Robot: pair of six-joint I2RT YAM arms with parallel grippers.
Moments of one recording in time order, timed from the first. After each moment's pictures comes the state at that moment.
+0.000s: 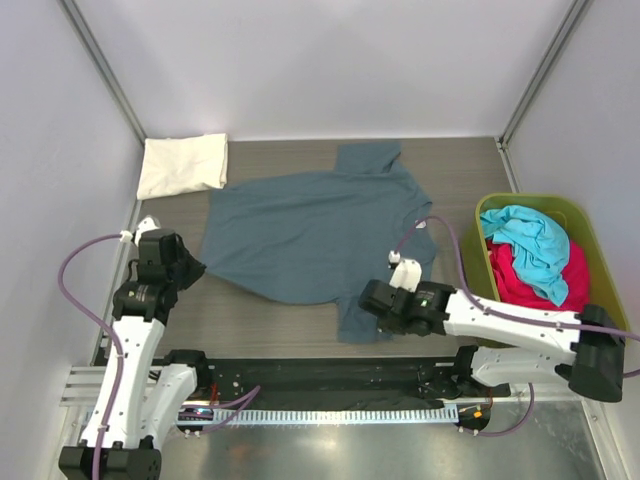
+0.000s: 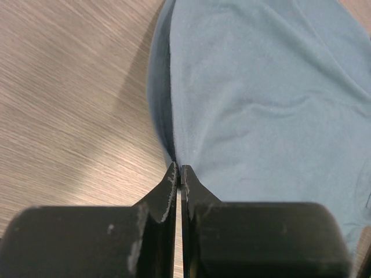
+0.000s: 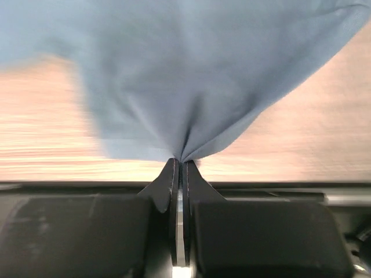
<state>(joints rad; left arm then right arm) -0.04 0.73 0.79 -0.78 -0.14 -0.70 1.13 1.13 0.73 -0.90 0.40 1.21</state>
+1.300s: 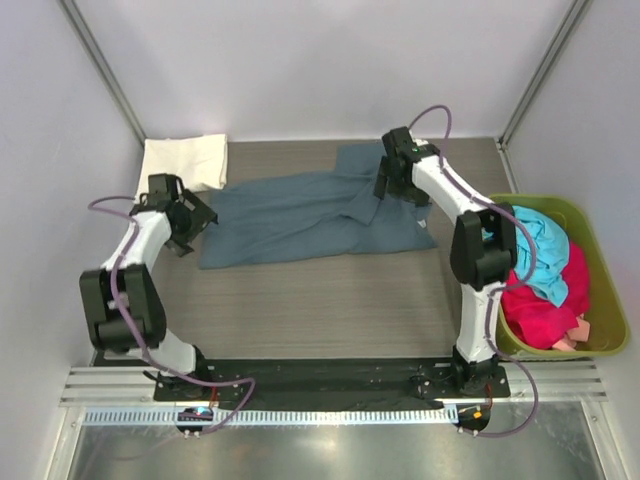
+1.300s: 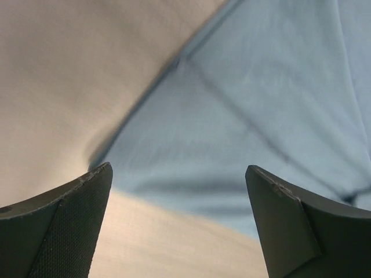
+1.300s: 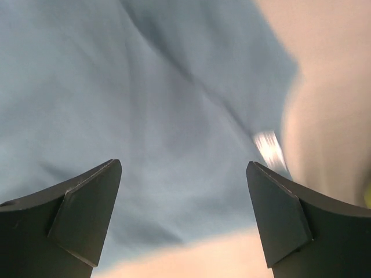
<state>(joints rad) 0.14 1.66 1.18 -0.58 0.02 -0.72 0.31 2.15 1.96 -0.86 0.32 0.51</state>
